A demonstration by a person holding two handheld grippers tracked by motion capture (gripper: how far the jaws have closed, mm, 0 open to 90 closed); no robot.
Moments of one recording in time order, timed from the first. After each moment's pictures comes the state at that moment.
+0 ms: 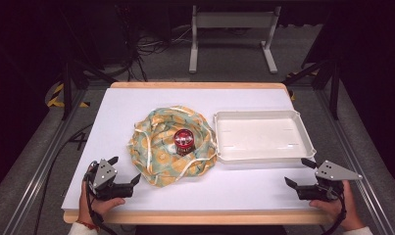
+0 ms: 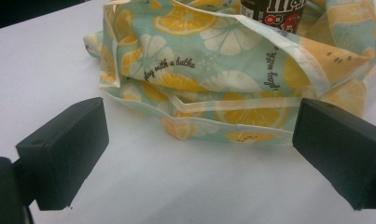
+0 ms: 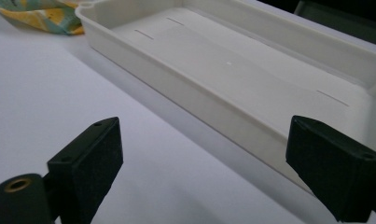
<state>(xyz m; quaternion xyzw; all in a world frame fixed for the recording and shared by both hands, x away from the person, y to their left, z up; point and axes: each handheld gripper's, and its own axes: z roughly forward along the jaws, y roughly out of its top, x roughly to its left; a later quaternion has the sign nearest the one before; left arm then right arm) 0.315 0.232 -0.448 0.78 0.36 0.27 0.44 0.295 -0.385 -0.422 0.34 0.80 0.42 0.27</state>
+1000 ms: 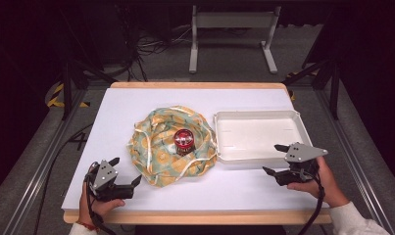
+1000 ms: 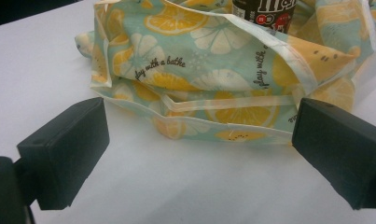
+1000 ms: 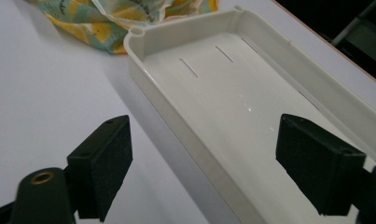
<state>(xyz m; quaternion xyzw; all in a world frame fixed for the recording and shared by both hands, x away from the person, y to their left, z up) 0.314 0.231 -0.450 0.78 0.36 0.26 0.44 0.336 -0.314 -0.377 0.23 0.87 0.37 0.25</state>
